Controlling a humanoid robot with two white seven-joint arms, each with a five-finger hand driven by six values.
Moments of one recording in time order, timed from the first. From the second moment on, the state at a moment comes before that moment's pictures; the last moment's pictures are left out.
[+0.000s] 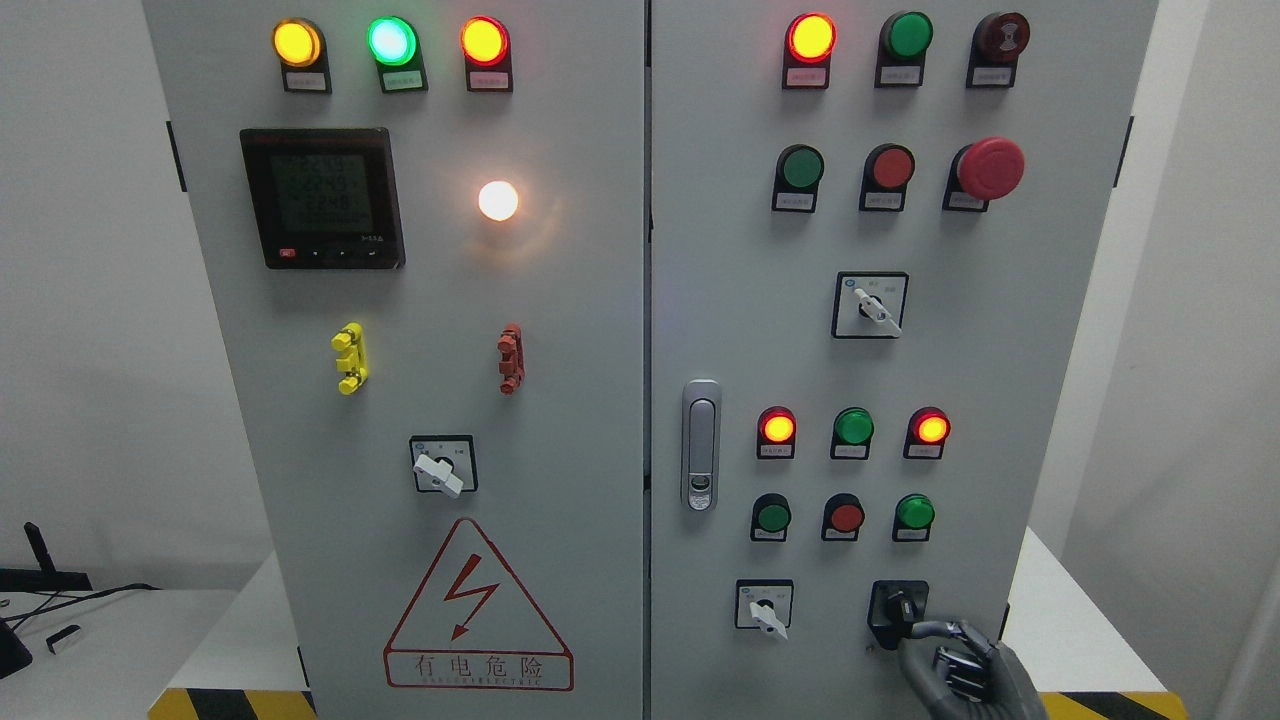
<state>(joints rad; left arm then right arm) -0.04 -0.09 0.08 0.06 0.00 -0.16 0.06 -0.20 -0.12 0.00 -1.71 -0.20 0.30 -0.04</state>
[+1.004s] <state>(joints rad) -0.04 -0.09 0.08 0.06 0.00 -0.16 0.06 -0.19 -0.11 0.03 -1.71 -0.20 0.30 -0.04</state>
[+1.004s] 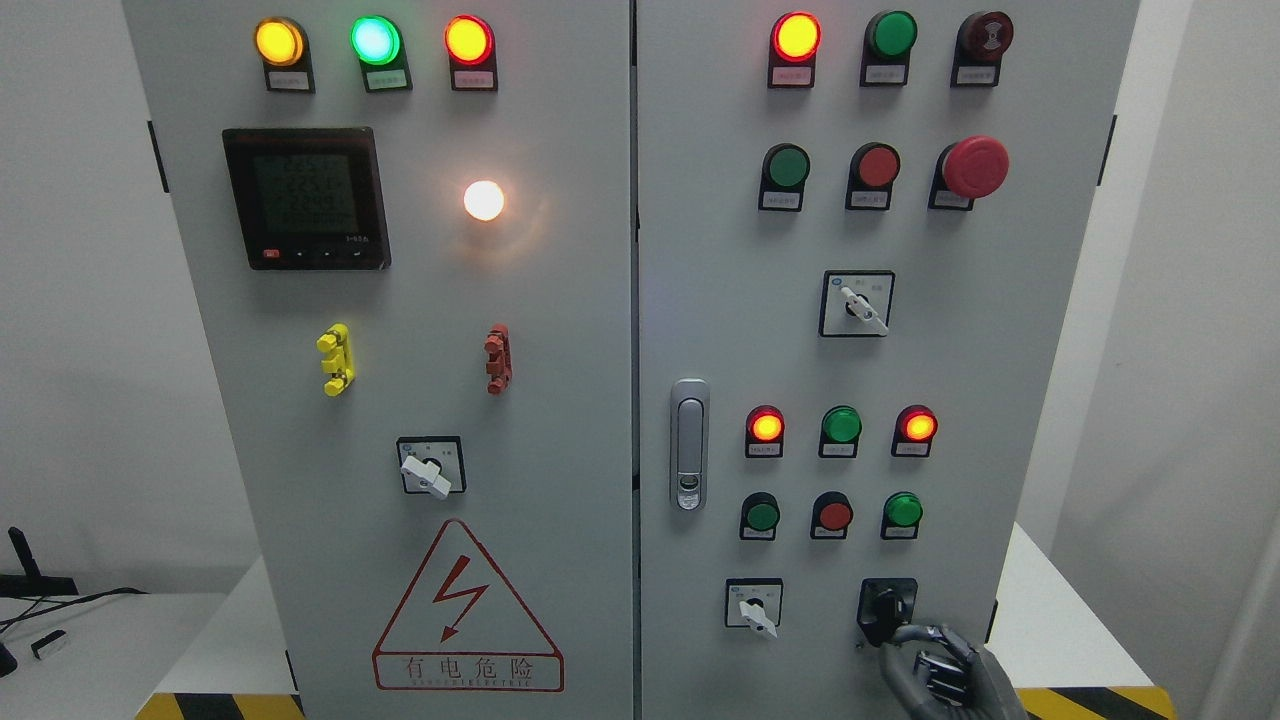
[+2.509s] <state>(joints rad) -0.04 -0.09 0.08 0.06 0.00 -0.16 0.06 -0.18 -0.10 0.00 -1.71 -0.20 0.29 -0.03</state>
